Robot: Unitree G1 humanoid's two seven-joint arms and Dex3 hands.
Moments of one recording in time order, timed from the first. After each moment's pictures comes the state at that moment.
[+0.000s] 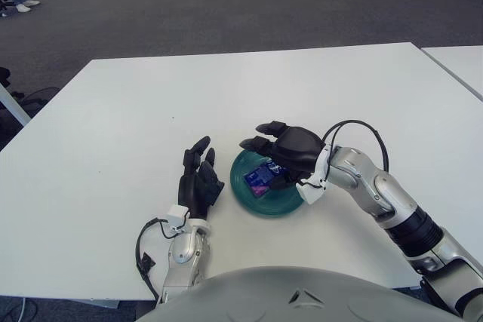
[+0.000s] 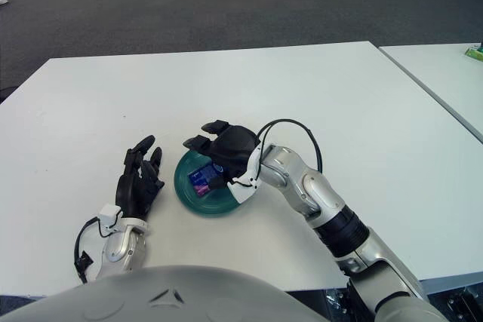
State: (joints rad) left arm 0.41 -0.11 -0.18 0.01 -0.15 -0.28 0.10; right arm -0.23 -0.46 0.51 -0.22 -0.83 -0.30 0.49
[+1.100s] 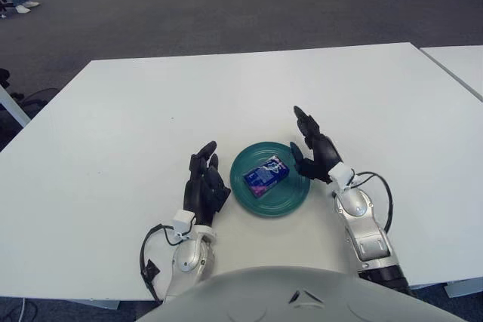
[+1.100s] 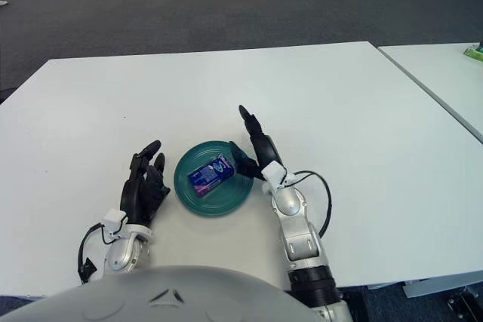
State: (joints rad) left arm 0.48 -0.12 -0.23 -0.10 -0.11 -0.21 0.12; right arm 0.16 0.02 0.13 -0.06 -0.11 -0.15 0.06
